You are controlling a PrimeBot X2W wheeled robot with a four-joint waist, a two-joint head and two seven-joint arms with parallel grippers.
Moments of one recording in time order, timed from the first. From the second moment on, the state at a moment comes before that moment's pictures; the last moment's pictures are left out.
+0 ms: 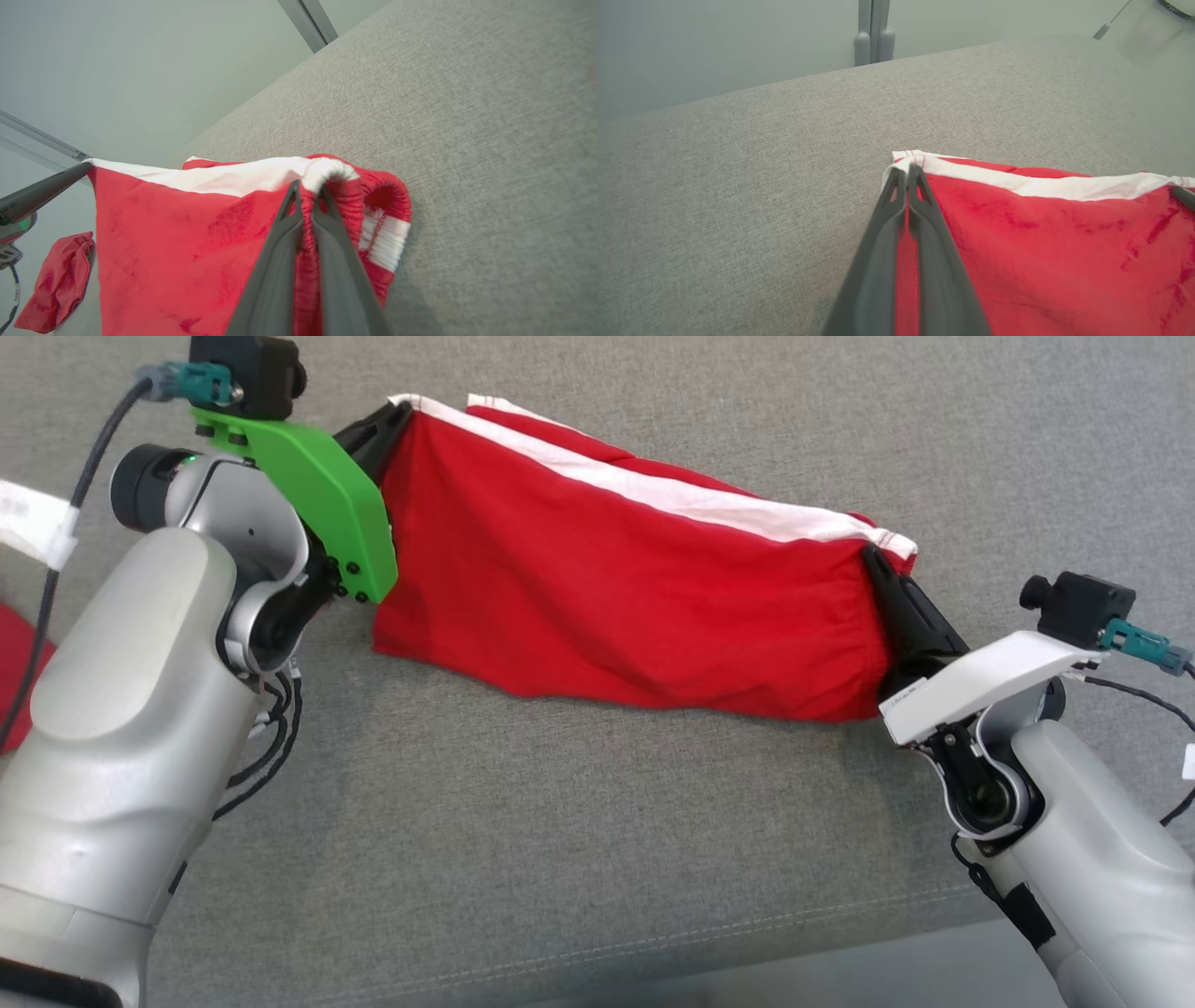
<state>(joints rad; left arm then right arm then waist) -0.96 0.35 -0.63 0.47 -0.81 -0.08 0.31 -0.52 -0.31 0.42 0.38 1.01 0.13 -0.18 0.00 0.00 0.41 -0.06</state>
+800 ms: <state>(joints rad) -1.12 0.31 -0.72 0.81 -0.97 -0.13 0.13 -0.61 -0.31 0.52 0.43 1.06 0.13 -0.24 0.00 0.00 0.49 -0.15</state>
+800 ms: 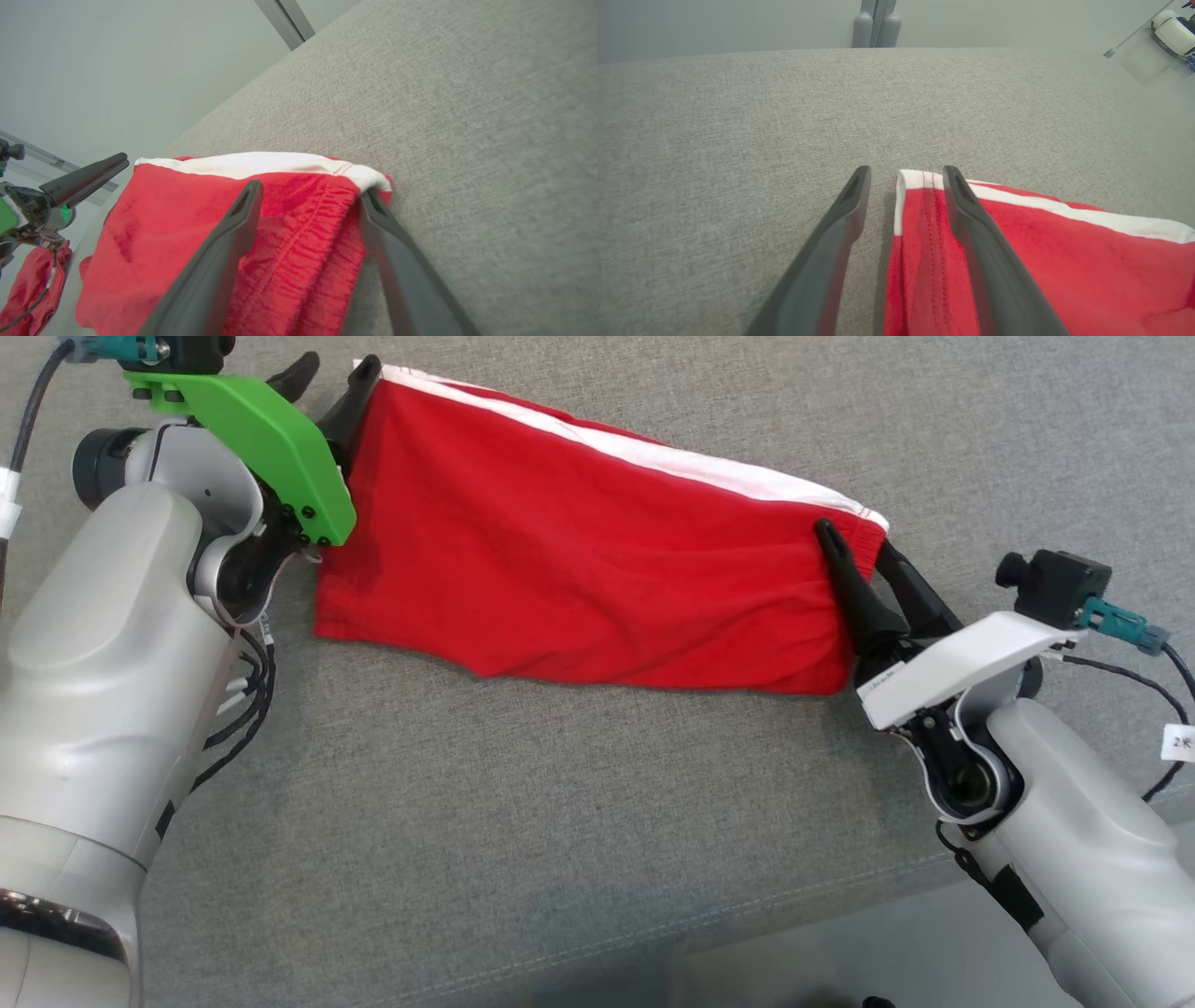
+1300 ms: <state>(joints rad) -0.99 0.35 -0.70 0.72 -0.91 -0.04 -0.22 -0.38 -0.35 0.31 0.29 0.87 0.13 -0.26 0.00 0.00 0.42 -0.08</state>
